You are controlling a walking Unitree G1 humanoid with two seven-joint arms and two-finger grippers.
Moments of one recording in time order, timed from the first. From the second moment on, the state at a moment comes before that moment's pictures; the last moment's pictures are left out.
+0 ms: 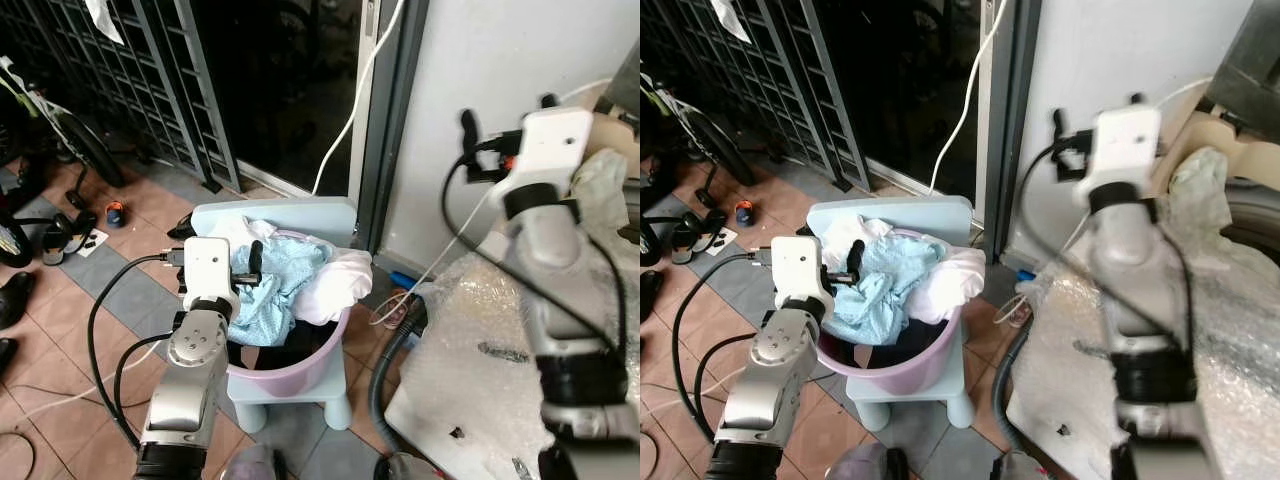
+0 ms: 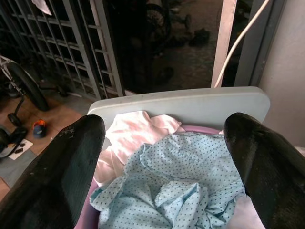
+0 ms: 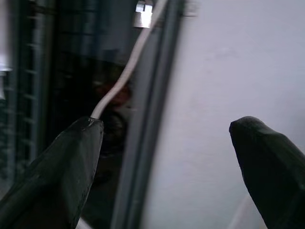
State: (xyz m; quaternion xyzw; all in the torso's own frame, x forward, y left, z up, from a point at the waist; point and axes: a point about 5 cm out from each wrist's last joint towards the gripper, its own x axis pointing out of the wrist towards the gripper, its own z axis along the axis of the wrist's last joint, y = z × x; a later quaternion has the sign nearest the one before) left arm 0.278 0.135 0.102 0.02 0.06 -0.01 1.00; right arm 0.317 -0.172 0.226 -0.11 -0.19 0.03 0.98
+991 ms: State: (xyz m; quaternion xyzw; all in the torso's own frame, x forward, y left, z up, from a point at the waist) left arm 0.285 0.134 0.098 0.02 0.06 -0.01 1.00; right arm 0.278 -0.143 0.115 -0.12 -0.04 0.05 0.99
